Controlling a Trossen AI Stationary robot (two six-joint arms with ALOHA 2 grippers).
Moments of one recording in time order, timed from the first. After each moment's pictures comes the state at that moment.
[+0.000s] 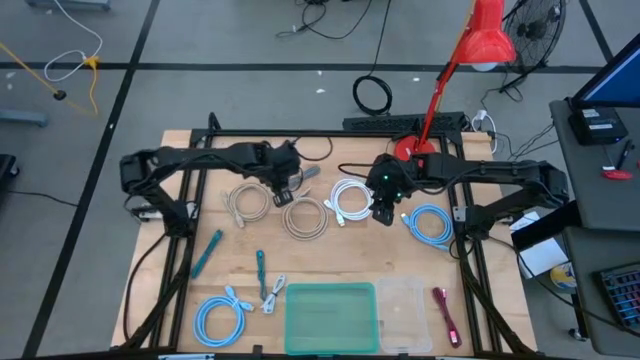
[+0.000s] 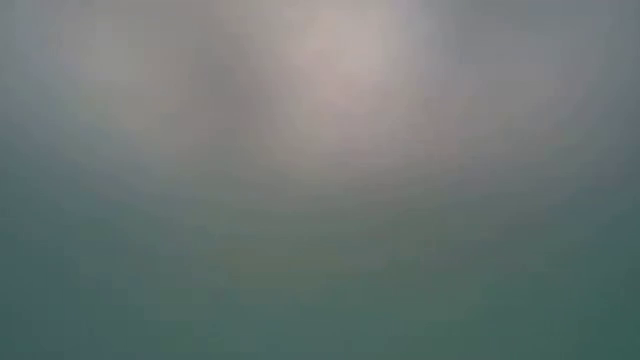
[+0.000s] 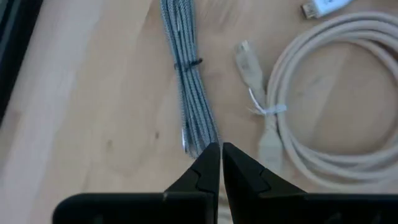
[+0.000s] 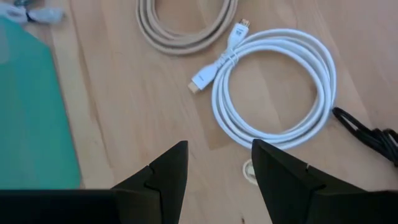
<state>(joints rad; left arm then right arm) 0.34 1.62 1.15 -0.75 -0.10 0.00 -0.17 1.34 1.10 -0.80 -0.13 0.22</state>
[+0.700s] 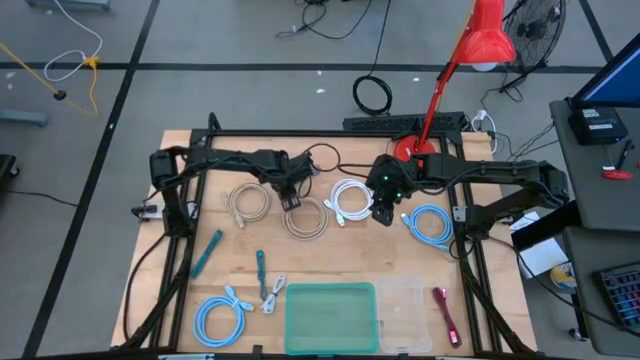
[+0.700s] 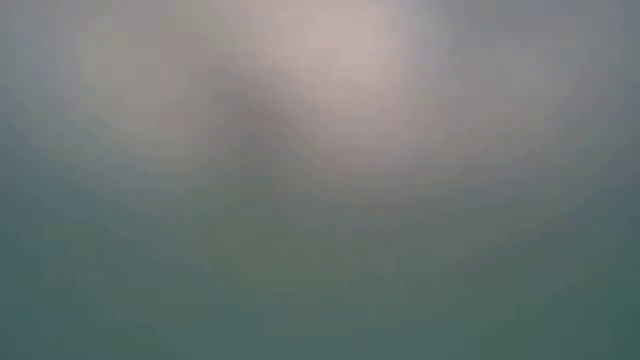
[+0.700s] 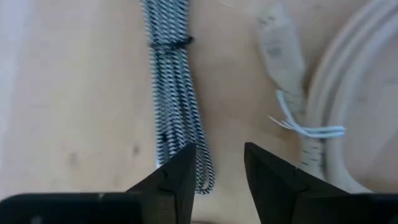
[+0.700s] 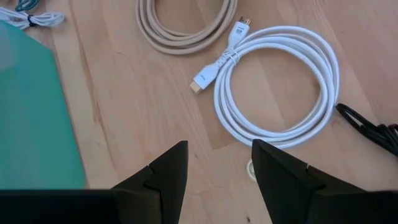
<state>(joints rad) 0.34 1.84 1.18 -0.72 -0.17 -0.05 -0.17 1.34 1.10 -0.80 -0.13 0.25</state>
